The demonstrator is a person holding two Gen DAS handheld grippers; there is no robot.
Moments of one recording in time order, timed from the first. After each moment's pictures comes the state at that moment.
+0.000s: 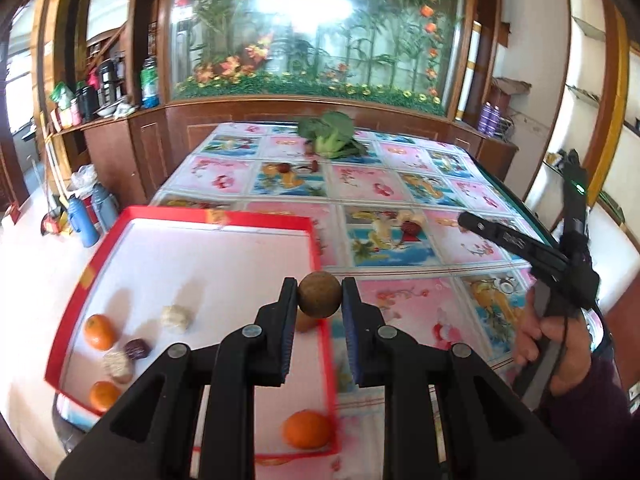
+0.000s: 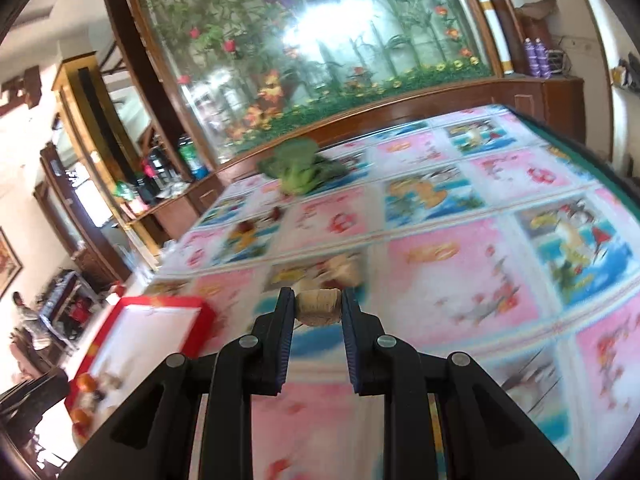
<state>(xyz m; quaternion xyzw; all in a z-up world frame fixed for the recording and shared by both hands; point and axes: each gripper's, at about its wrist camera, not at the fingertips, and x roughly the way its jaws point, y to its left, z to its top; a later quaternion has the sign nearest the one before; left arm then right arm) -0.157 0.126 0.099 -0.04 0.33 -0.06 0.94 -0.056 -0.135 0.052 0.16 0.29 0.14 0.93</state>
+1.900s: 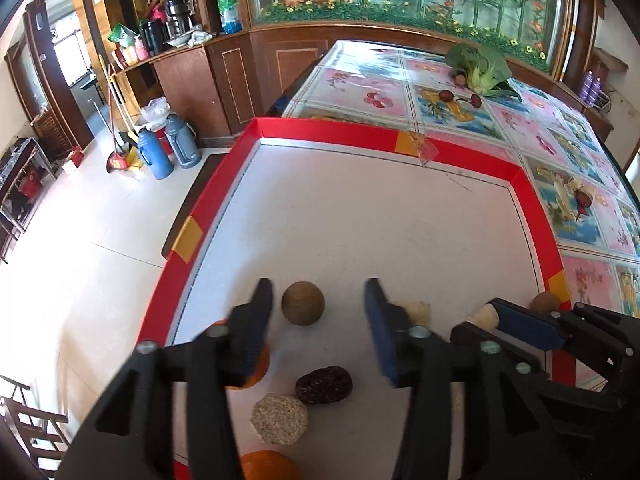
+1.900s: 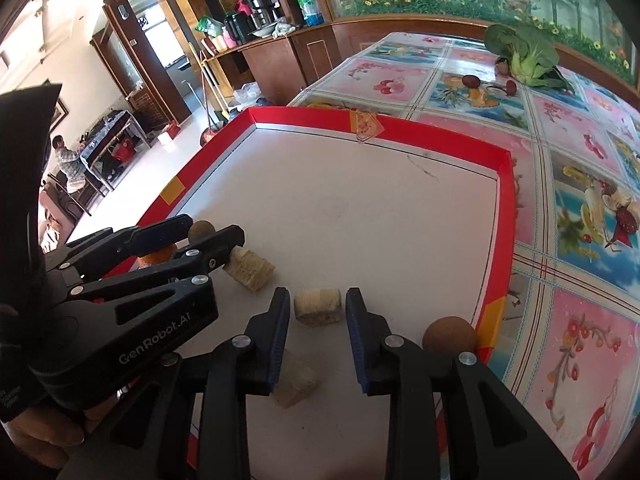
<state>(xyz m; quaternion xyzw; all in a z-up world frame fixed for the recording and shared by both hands) -0.094 0.250 0.034 -0.02 0.45 0.08 0.89 -0.071 0.099 0.020 0.00 0.46 0.30 0.84</state>
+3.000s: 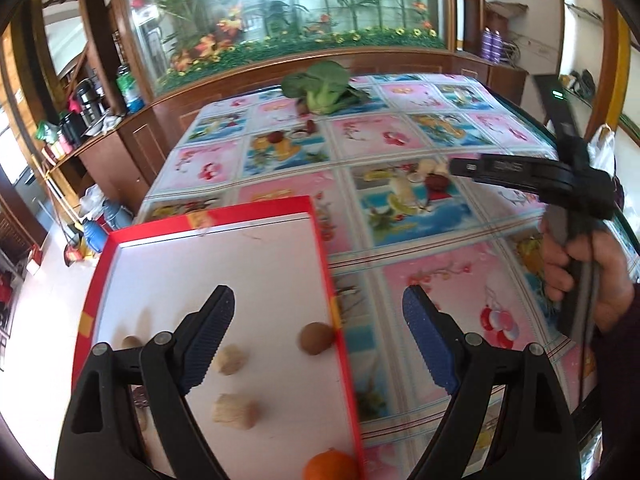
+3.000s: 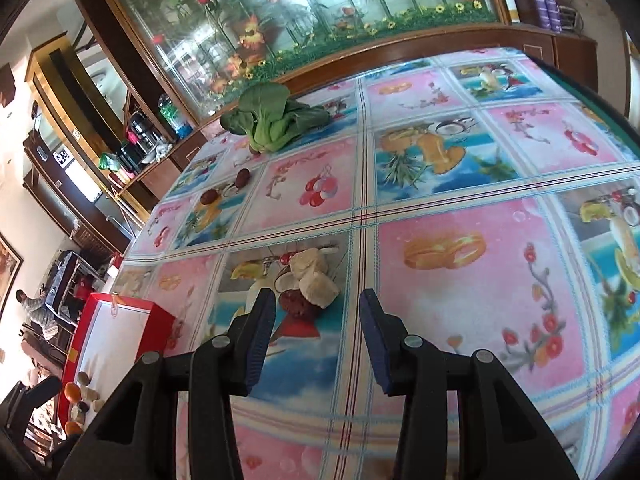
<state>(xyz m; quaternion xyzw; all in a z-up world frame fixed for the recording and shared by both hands) -0.094 0.080 0.075 0.09 0.40 -0.05 0.91 0.034 -0.148 0.019 0.17 0.39 0.14 0.89</state>
